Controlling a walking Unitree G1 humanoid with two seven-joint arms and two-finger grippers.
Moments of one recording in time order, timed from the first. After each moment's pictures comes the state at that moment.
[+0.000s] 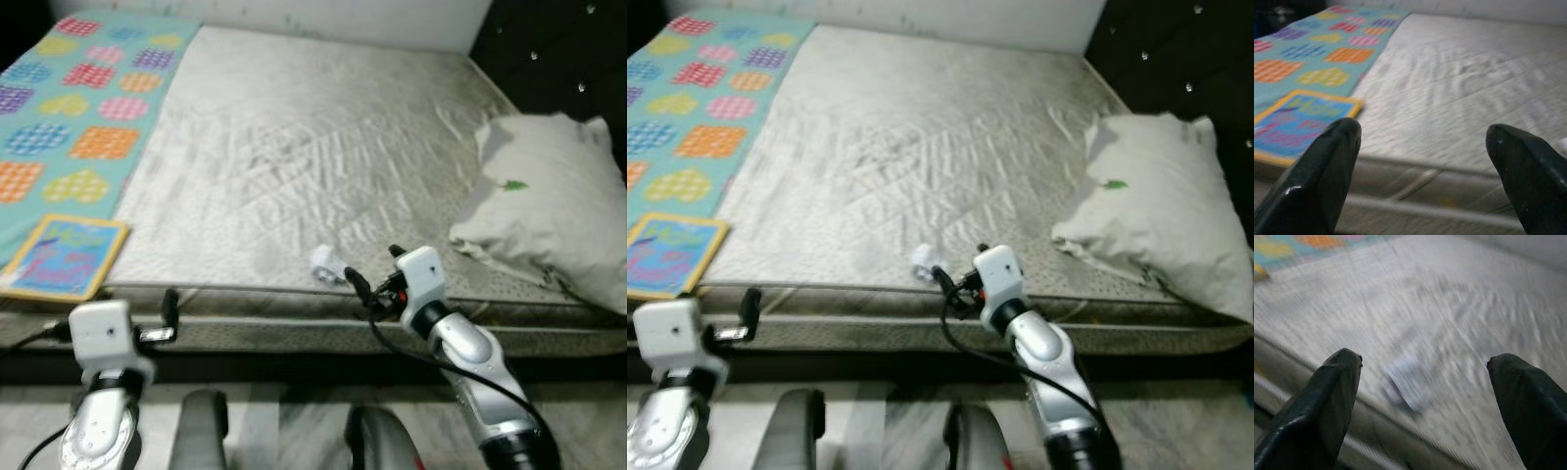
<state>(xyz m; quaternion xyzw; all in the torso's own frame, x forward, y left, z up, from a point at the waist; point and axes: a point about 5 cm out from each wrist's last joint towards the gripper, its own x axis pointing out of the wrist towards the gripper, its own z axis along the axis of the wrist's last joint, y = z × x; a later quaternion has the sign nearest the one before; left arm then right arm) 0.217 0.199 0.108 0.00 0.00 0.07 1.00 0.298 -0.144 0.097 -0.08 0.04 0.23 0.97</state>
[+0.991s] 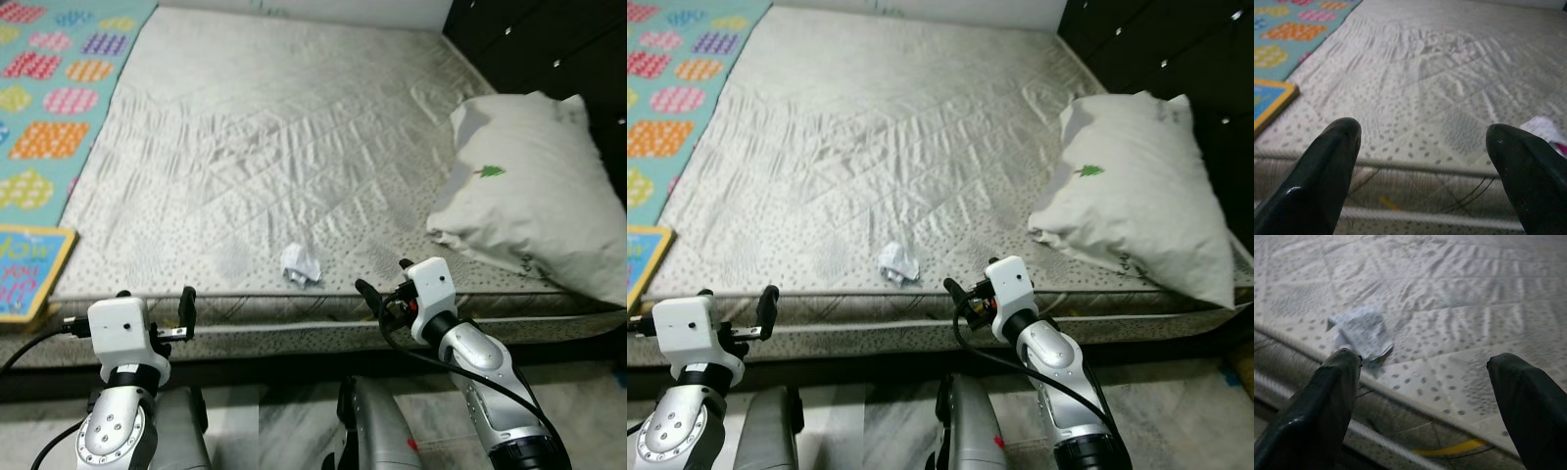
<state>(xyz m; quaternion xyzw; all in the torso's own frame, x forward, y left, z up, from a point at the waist) 0.216 0.194 0.108 -0.01 0.02 0.06 1.00 0.296 -0.147 0.090 -0.08 0.06 0.24 0.97</state>
